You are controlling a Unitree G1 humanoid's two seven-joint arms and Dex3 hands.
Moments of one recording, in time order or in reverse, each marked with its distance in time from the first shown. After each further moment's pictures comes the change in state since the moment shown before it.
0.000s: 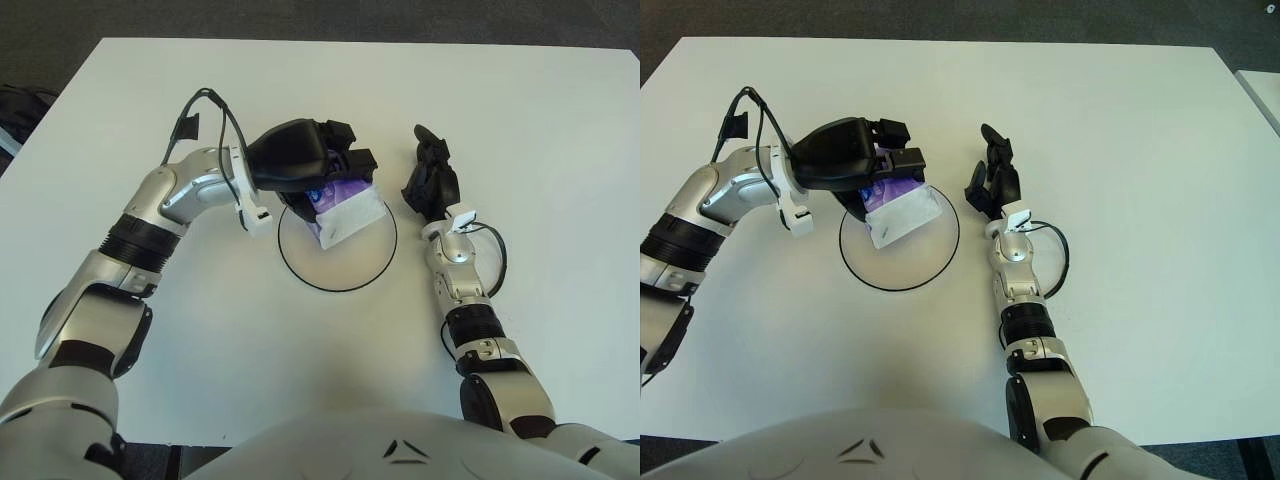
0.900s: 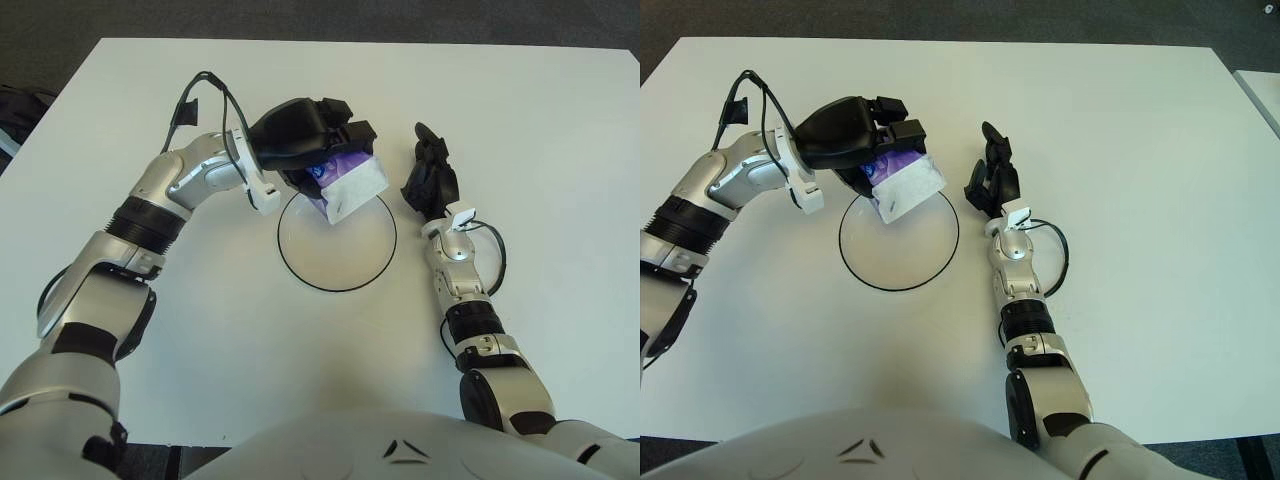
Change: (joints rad) left arm -0.122 0.004 -0.082 0.105 -0.087 0.098 0.001; right arm -0.021 -0.003 -0.005 0.031 0.002 -0.011 0.012
